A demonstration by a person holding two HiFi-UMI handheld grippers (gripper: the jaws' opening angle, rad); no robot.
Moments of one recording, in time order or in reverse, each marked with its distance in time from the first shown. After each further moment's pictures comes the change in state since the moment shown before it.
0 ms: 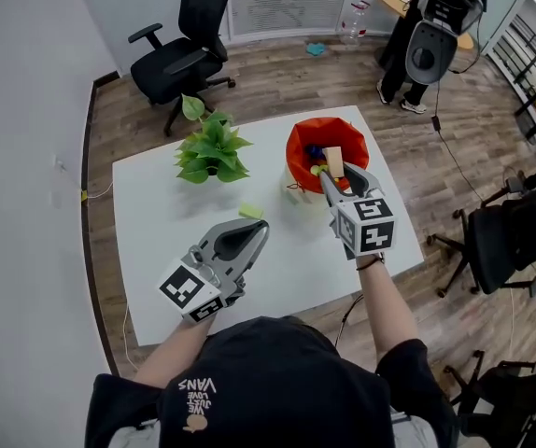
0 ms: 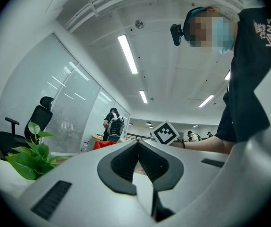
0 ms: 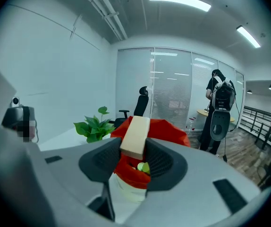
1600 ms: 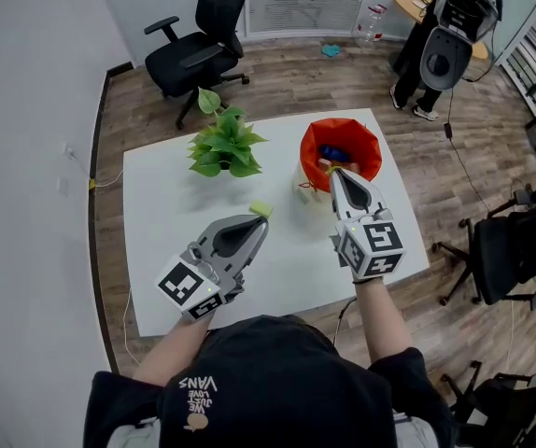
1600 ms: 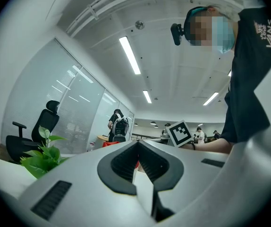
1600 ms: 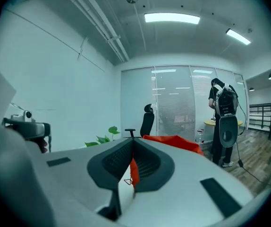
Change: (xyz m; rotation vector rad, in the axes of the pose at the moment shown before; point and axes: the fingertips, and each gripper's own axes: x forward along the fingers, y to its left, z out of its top) left arm -0.018 0.009 0.006 0.018 0.000 0.065; right arm -0.026 0.036 0.033 0.043 -0.260 0.062
